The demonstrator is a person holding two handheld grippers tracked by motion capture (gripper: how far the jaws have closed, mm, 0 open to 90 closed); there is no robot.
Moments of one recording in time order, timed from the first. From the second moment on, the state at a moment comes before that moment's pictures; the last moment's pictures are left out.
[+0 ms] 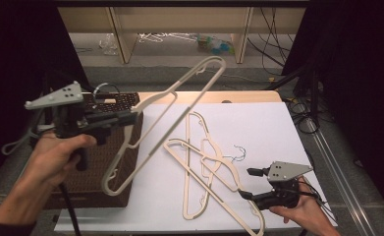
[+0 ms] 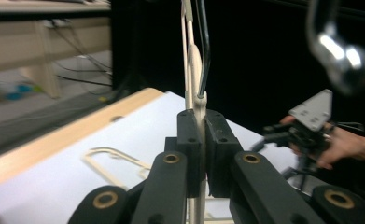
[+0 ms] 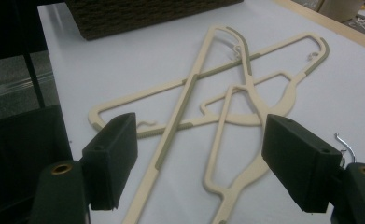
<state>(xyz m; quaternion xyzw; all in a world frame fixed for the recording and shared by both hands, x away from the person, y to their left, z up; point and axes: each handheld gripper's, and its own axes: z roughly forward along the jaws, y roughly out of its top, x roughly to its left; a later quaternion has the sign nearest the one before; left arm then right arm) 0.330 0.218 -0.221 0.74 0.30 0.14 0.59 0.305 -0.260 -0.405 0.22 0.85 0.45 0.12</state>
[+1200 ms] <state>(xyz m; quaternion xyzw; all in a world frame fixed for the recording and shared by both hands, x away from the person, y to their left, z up) 0.380 0.359 -0.335 0.77 0.39 0.25 0.43 0.304 -0.254 -0.418 0.22 0.86 0.44 0.11</state>
